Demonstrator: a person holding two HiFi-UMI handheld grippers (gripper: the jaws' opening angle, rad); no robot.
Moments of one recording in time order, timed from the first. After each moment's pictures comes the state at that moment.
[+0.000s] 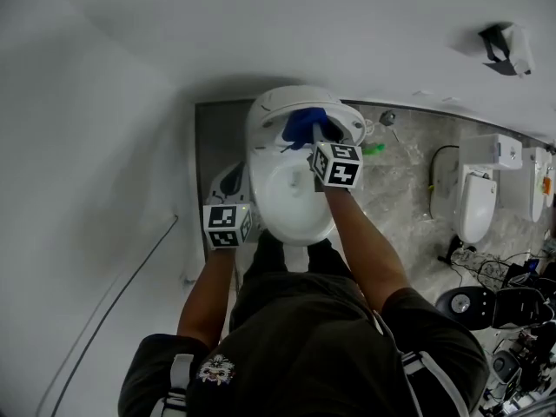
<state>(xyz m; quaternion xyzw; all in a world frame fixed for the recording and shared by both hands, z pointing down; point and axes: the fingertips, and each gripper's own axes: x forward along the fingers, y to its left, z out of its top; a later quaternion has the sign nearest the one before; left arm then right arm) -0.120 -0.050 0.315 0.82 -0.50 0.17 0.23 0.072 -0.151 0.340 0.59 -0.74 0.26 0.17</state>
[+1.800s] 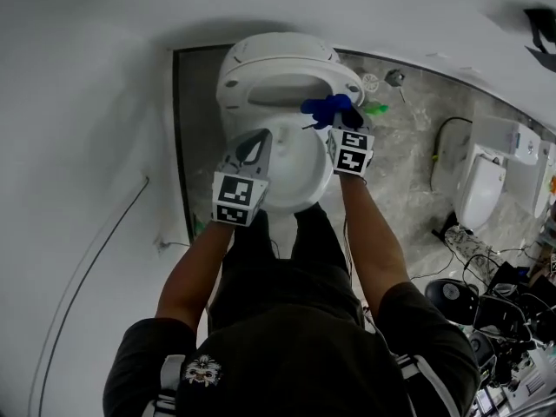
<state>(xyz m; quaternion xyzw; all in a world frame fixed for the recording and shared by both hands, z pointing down) 0.007 -0.043 0.382 0.85 -0.41 0.22 0.24 0.197 -0.101 0.492 0.60 -0.70 0.24 0.31</state>
